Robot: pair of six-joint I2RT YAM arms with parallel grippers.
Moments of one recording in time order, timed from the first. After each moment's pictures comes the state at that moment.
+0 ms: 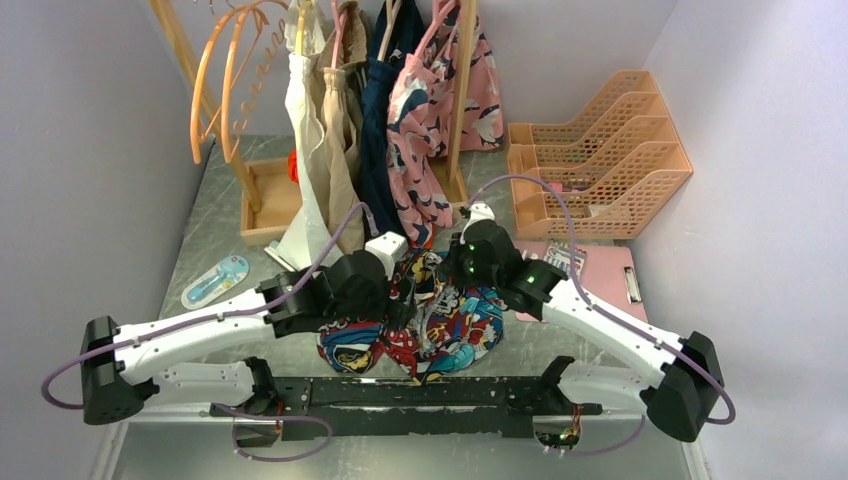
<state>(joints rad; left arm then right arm) -1.14 1.07 0.93 -0.53 -0.20 -0.57 0.81 1.12 0.82 -0.35 0.15 0.54</state>
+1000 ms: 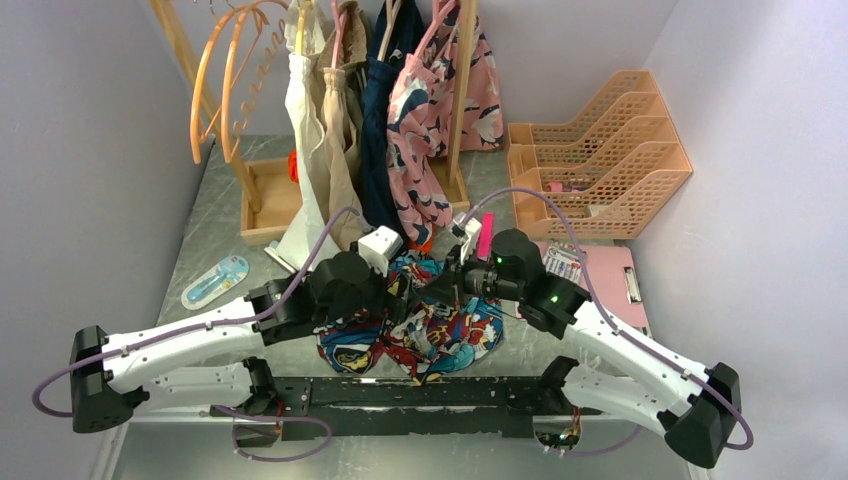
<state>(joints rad) -1.14 1.02 0.86 -0.32 -0.29 -0.45 0.81 0.91 0.73 -0.19 -0.38 0.34</state>
